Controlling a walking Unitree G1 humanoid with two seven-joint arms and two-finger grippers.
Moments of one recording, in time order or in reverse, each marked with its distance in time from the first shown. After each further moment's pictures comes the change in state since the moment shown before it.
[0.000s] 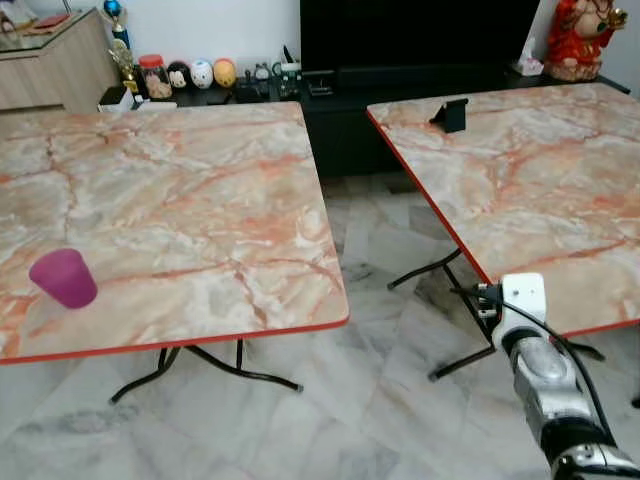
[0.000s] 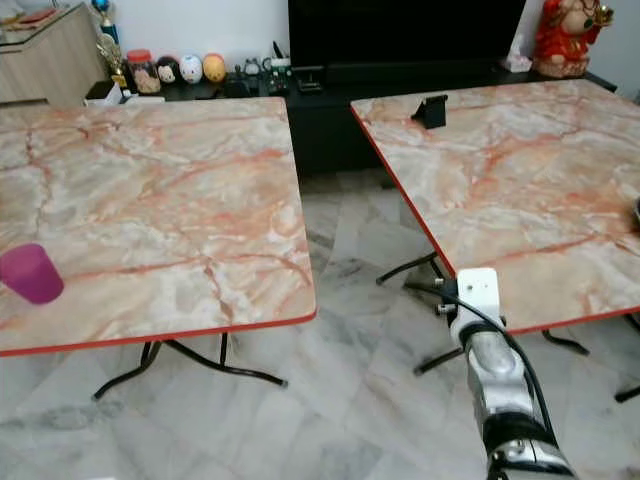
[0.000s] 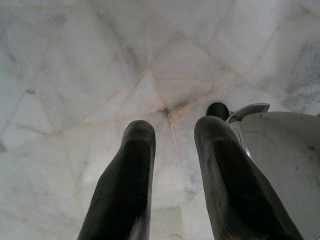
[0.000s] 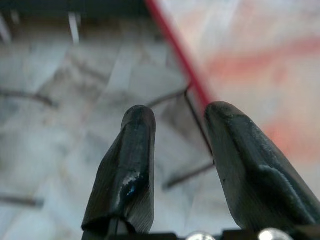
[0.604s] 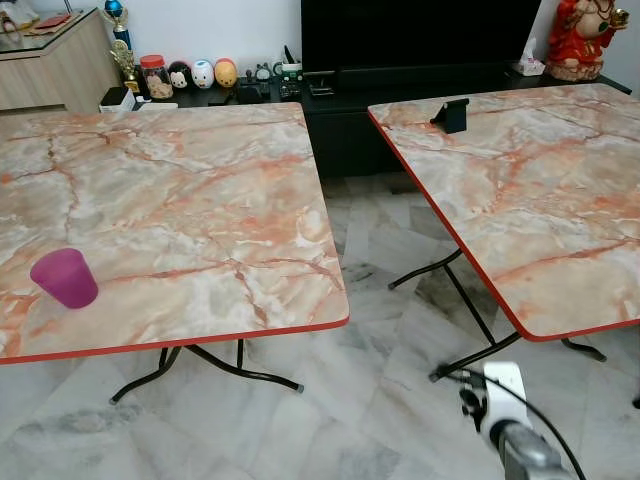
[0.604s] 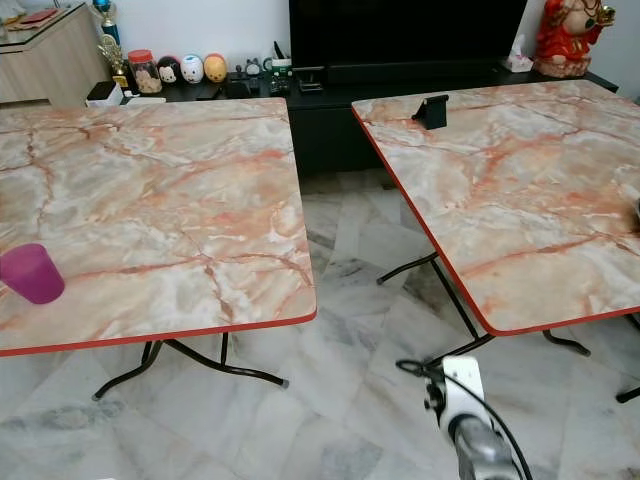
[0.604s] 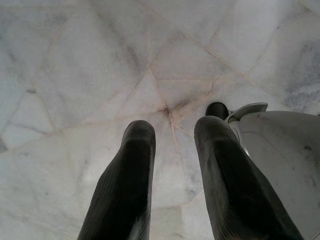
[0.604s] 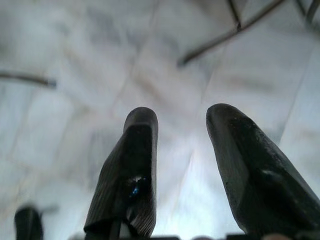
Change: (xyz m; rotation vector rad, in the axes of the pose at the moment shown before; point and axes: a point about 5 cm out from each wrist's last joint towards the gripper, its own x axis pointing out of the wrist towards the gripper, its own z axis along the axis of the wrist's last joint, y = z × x) left arm 0.000 0.000 0.000 0.002 0.001 -0.002; right arm -0.053 0.023 -0.115 0.072 0.444 0.025
